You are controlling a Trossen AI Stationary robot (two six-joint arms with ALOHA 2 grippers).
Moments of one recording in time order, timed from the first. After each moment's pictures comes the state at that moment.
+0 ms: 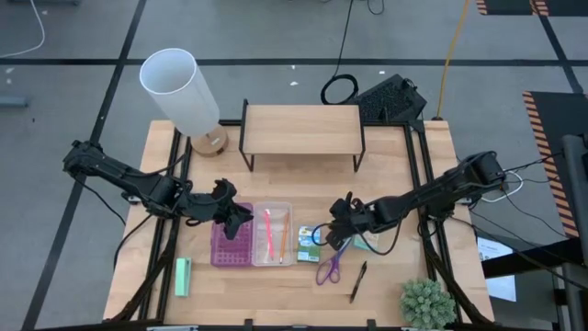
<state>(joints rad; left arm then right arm) -0.38 1.05 0.87 -0.50 -0.33 -0.98 0.30 1.54 0.81 -0.30 0.26 0.94</state>
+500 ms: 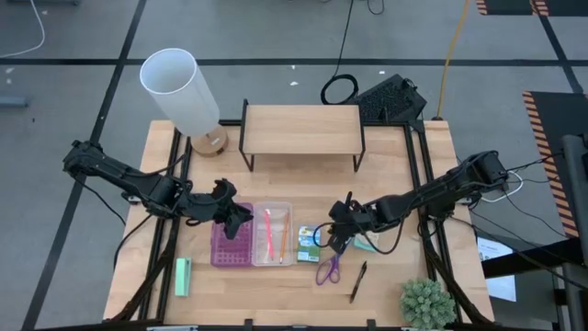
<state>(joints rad) -0.38 1.05 0.87 -0.50 -0.33 -1.00 0.30 1.52 0.81 -0.28 0.18 0.87</state>
